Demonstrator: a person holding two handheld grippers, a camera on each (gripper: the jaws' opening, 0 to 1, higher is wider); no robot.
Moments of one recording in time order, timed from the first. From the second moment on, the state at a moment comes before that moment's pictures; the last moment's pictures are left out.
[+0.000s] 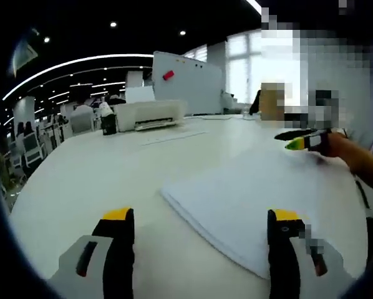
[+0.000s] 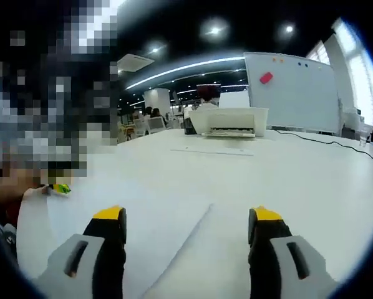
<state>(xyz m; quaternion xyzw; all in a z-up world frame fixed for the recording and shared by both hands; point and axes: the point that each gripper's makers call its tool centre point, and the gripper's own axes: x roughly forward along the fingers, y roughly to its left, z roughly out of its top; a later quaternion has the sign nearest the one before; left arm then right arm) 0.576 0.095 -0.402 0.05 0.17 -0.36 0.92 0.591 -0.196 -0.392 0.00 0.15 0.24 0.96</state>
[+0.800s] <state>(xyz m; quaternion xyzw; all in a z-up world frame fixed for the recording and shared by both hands) 0.526 0.140 -0.368 0.07 0.17 -0.36 0.91 0.503 -0.189 -0.358 -0.04 0.15 0.28 0.95</state>
